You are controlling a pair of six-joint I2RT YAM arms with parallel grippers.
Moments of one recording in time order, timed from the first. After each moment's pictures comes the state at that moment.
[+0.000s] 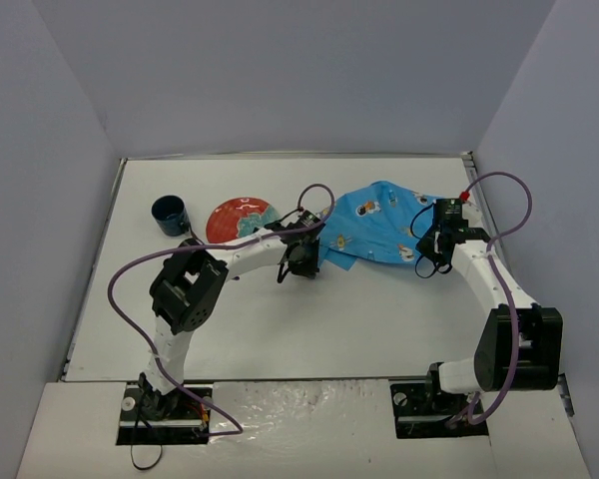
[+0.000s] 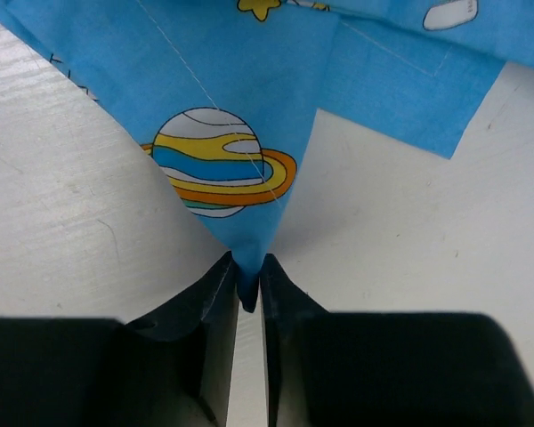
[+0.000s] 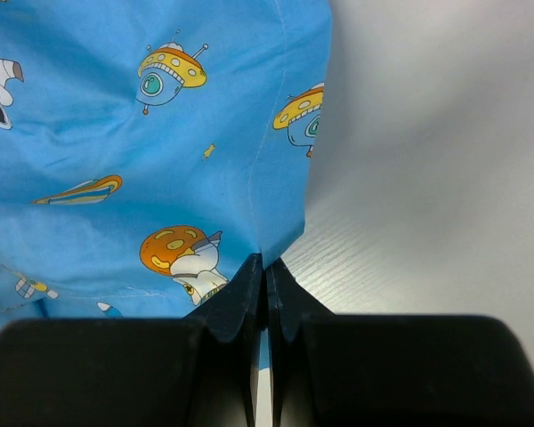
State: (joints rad) left arm -0.76 2.03 1.47 -0.50 0.03 -0.61; right arm 0.00 1.38 0.91 -0.50 0.19 0.66
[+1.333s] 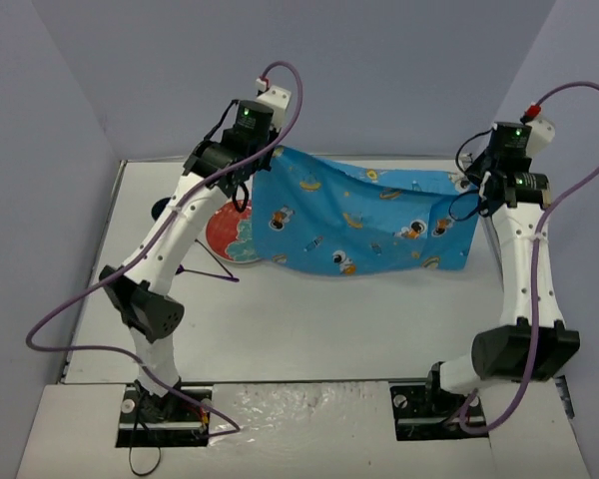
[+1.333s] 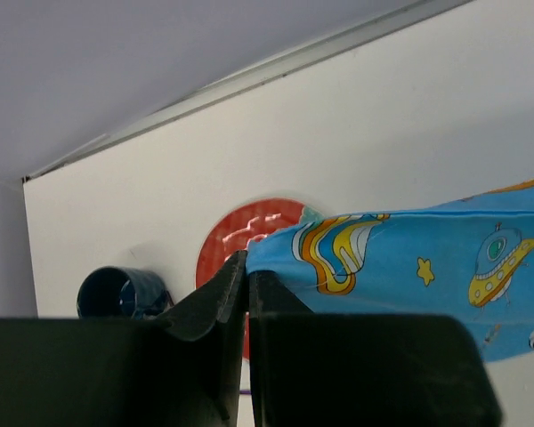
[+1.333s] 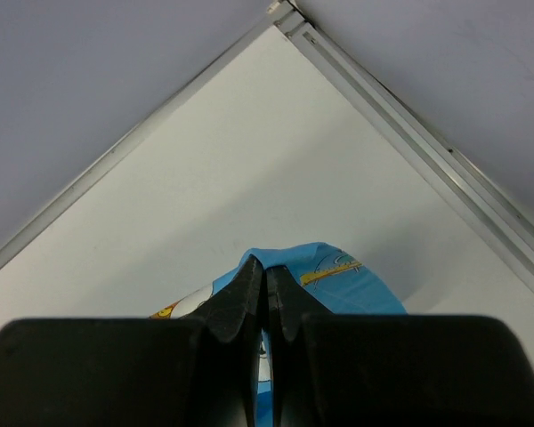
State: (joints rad) left arm -0.58 1.79 2.13 -0.86 -0.37 0.05; right arm -0.12 1.38 1.58 -0.74 0.30 0.52
